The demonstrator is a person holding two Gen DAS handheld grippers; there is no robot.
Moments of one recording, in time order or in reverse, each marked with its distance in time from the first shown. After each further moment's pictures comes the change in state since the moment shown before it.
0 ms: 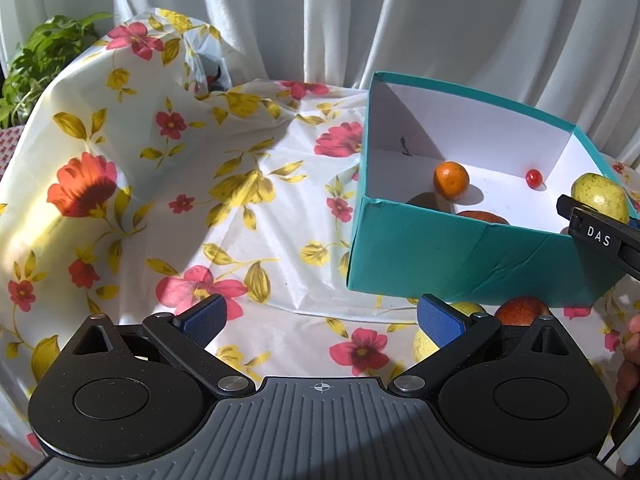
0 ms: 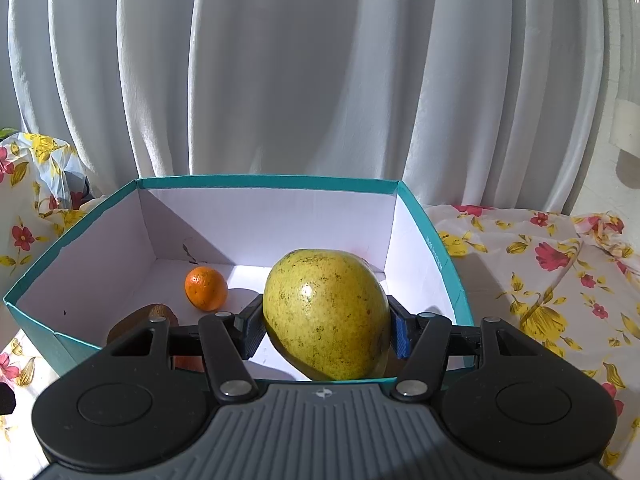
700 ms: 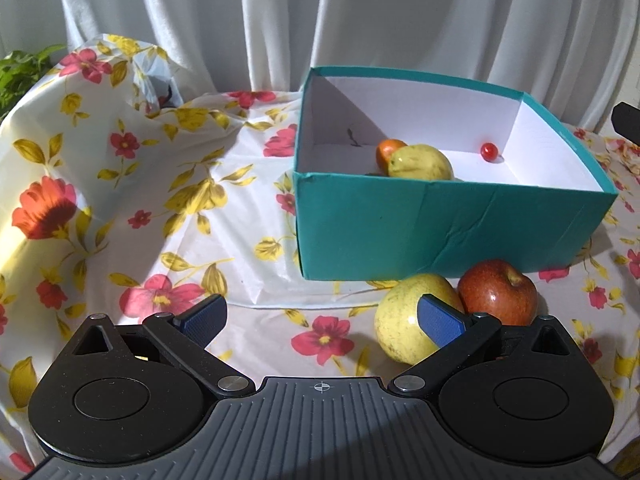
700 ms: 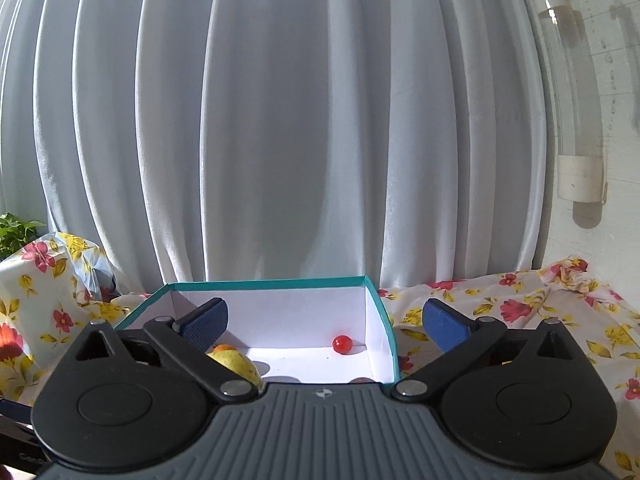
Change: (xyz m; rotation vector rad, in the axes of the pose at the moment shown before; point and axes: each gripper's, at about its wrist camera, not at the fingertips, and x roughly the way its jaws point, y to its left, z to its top) left arm 0.002 -0.023 -0.024 0.132 -0.051 -0.082; right arm -0.113 -0.027 -0.010 0.097 -0.302 0.021
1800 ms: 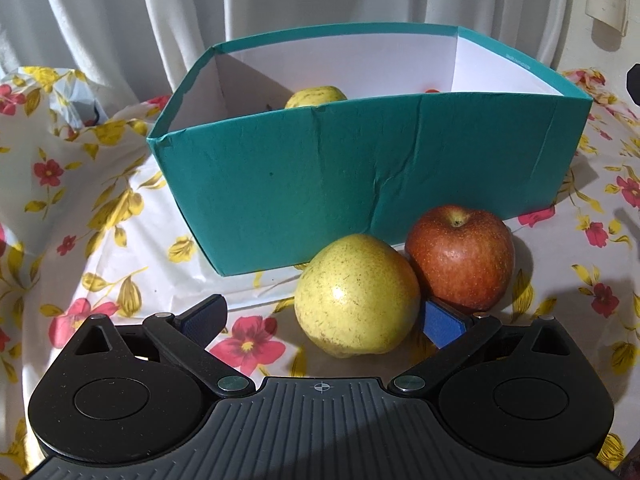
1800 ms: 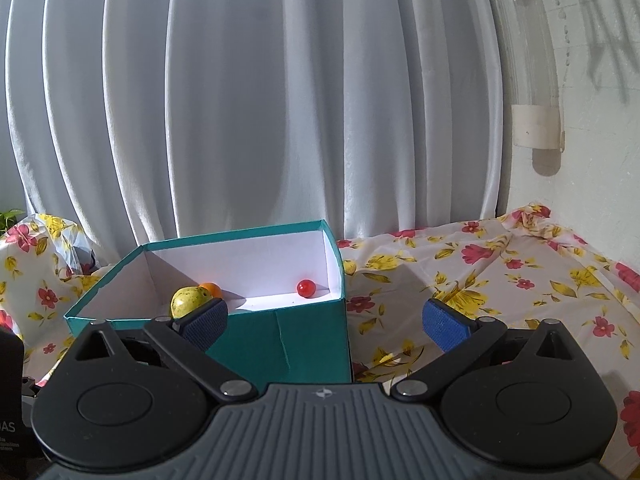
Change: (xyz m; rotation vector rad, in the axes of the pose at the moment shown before) left arm 0.048 -0.046 -0.023 0.191 -0.012 -0.066; right arm -0.024 -0.018 -0.030 0.060 0.100 -0.084
